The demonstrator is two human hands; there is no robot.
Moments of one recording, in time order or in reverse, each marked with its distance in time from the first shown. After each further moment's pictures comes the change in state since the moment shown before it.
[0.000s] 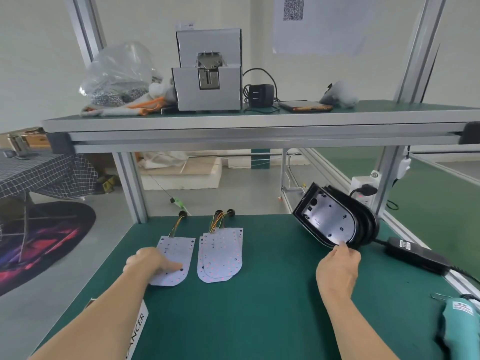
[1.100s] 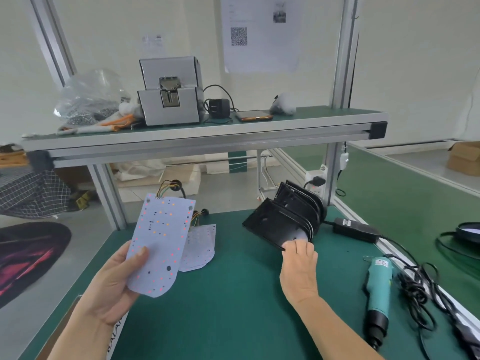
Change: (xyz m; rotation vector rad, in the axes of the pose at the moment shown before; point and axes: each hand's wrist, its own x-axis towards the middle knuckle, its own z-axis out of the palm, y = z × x) left_hand -0.159 -0.055 -0.023 -1.543 -0.507 0.725; right_hand -0.057 0.015 -0.062 -0.300 0.005 -0.602
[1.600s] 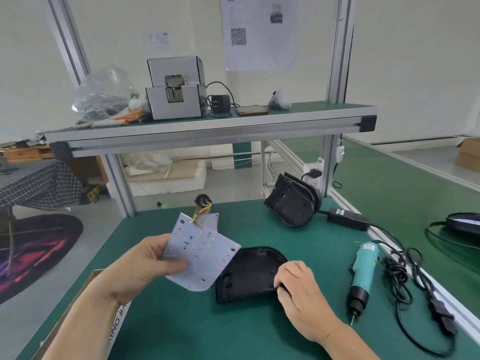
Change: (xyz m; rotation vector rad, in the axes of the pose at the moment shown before) left_hand -0.050 0.022 0.050 0.568 -0.429 -0.009; right_hand -0.083 0.025 -0.078 0.315 -0.349 -0.390
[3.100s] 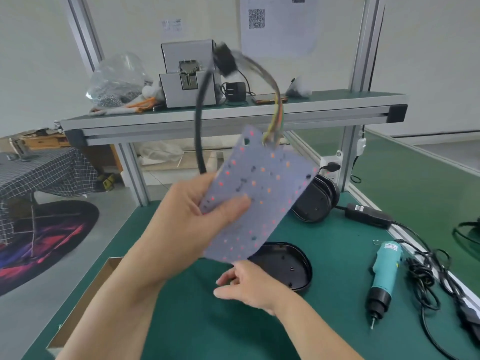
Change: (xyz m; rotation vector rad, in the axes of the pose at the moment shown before) left_hand -0.003 0.119 0.081 0.163 0.251 0.390; right_hand 0.077 -0.087 0.042 0.858 -0.577 0.306
